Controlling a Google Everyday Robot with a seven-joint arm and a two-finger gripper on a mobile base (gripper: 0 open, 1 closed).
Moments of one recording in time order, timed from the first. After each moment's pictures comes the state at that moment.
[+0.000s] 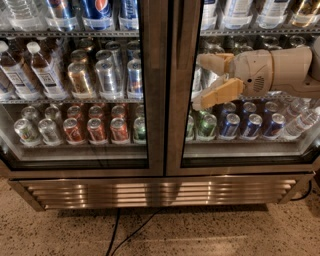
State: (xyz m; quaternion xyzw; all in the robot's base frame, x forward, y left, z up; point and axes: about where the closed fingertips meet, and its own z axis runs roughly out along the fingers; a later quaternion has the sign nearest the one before) arm 0.553 -0.090 0.958 -0.49 0.60 0.40 0.49
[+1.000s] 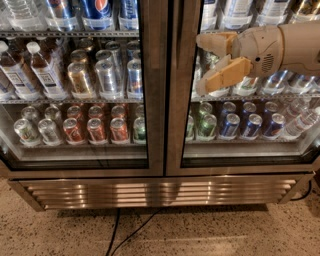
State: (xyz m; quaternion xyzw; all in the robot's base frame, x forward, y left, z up) arm 0.540 -0.084 1.005 -0.52 0.58 0.40 0.49
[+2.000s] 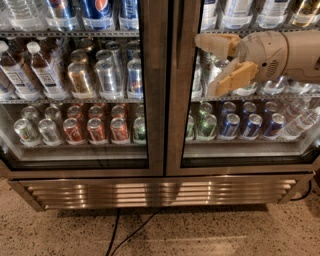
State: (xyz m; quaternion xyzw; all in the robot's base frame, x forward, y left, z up) arm 0.529 -0.090 1.010 -0.53 0.51 0.45 0.50
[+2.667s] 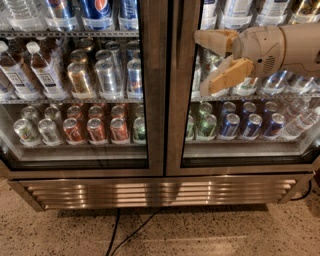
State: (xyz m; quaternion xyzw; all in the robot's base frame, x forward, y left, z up) arm 0.534 -0.084 1.011 -0.54 0.53 0.42 0.50
